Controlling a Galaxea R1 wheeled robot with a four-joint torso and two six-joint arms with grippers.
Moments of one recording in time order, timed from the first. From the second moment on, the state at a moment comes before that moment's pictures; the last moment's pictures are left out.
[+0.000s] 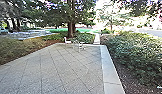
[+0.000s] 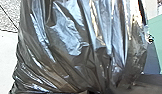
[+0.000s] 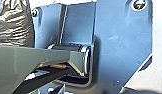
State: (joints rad) left arm 1.49 2.94 -2.64 -0.13 -0.02 0.16; right arm -1.61 3.10 -2.76 -0.01 0.01 0.09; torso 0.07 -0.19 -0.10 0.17
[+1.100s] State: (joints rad) left arm 1.28 2.80 -2.47 -0.26 0.01 0.14; right arm -1.59 3.09 -2.76 -0.01 0.02 0.10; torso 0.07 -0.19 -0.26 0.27
